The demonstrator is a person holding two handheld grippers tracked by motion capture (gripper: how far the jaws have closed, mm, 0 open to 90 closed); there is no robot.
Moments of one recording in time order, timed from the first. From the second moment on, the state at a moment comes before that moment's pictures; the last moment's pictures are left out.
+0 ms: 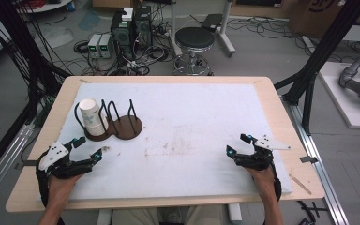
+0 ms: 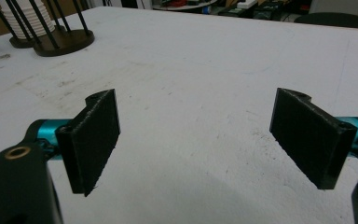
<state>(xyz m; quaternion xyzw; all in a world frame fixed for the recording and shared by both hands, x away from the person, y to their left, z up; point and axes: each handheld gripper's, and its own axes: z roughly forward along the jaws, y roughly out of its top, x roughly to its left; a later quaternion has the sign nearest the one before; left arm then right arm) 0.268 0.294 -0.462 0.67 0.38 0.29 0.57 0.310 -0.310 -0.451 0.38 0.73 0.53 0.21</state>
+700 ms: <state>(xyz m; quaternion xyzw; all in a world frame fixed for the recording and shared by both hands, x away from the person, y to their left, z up) 0.270 0.295 -0.462 0.67 0.38 0.27 0.57 0.313 -0.310 -0.451 0.38 0.74 0.52 0.20</state>
